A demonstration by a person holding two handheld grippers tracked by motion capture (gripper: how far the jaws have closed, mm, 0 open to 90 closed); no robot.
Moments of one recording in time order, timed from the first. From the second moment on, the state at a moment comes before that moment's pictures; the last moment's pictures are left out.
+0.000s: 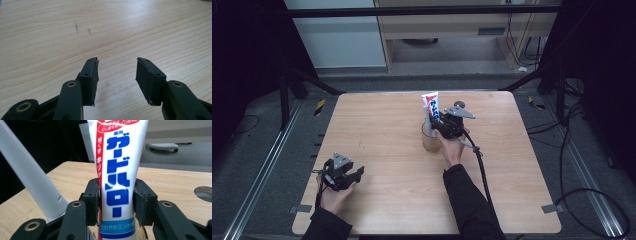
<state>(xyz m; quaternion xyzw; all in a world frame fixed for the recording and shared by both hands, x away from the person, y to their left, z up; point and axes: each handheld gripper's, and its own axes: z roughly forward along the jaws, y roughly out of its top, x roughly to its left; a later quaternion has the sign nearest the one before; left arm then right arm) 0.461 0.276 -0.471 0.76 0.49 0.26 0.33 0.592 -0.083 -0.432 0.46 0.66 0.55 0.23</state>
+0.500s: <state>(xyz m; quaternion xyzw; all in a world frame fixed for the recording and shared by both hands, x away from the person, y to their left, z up) 0.460 0.275 -0.471 0.76 0.49 0.25 0.33 0.587 -0.090 -0.431 0.45 0.70 0.51 0.22</state>
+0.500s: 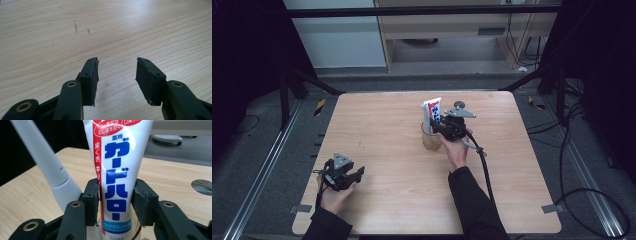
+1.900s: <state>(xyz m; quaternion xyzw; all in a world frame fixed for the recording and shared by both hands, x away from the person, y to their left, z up) 0.464 0.280 -0.480 0.78 0.49 0.23 0.32 0.480 -0.228 -0.459 0.48 0.73 0.41 0.24</state>
